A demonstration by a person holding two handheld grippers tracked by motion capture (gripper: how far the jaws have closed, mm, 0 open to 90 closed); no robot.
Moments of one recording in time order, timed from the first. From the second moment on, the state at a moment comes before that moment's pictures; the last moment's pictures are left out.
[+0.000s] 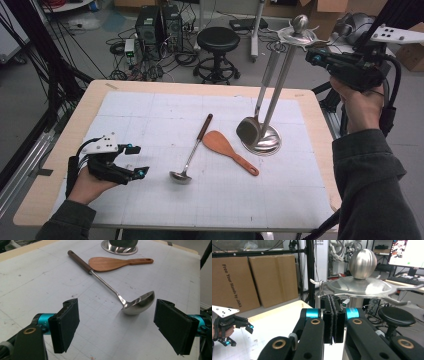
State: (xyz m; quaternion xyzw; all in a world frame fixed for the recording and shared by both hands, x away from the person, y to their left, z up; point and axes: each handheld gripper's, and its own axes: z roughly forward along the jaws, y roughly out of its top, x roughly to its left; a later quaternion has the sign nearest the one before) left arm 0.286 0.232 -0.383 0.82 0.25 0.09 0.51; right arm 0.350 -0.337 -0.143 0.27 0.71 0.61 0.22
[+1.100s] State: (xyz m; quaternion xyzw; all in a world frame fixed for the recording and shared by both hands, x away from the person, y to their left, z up) left arm 0.286 0.233 -0.383 0.82 0.25 0.09 0.51; right arm 0.356 -0.306 -0.144 0.28 0.71 0.61 0.22
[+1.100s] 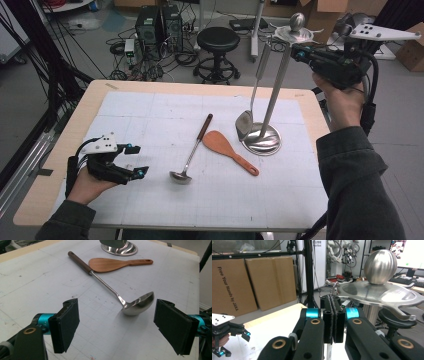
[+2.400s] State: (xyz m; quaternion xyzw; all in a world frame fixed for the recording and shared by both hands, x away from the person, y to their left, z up) left arm 0.286 0.232 -0.382 0.82 0.25 0.09 0.51; right arm 0.347 -0.311 -0.148 0.27 0.71 0.61 0.23
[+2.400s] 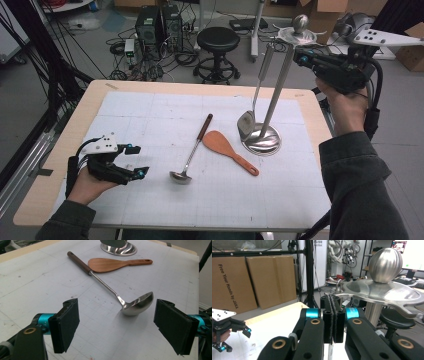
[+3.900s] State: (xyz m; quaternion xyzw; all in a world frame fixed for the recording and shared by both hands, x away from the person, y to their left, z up) left arm 0.285 0.230 -0.382 0.82 0.25 0.09 0.51; right arm 0.347 -0.306 -0.143 0.27 0.71 0.61 0.23
